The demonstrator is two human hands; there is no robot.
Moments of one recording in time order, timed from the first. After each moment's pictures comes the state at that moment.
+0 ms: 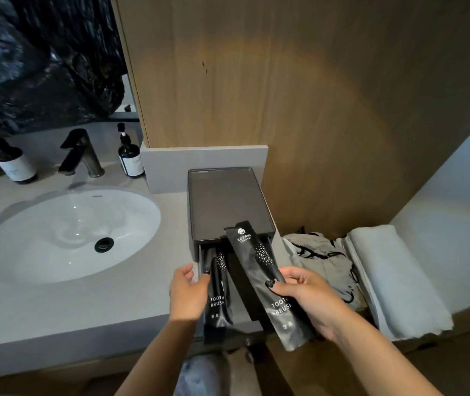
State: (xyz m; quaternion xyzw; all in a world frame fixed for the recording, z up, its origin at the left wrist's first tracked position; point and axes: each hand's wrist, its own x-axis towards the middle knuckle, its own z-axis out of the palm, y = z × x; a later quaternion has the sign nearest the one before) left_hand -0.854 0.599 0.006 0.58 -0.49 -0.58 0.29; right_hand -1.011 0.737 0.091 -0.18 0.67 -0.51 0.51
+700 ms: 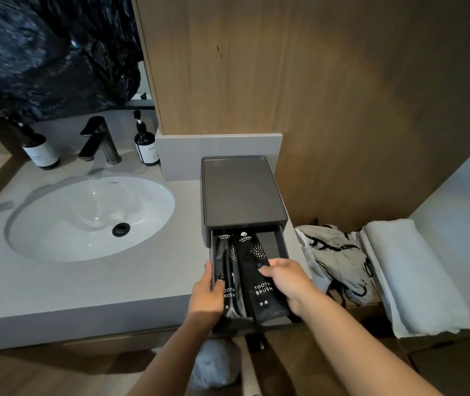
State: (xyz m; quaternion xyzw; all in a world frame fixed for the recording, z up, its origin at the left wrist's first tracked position) left_hand -0.842 0.628 -0.019 0.53 -0.63 -0.53 0.18; right_hand -0.994 0.692 0.037 -0.11 0.72 -0.48 0.49
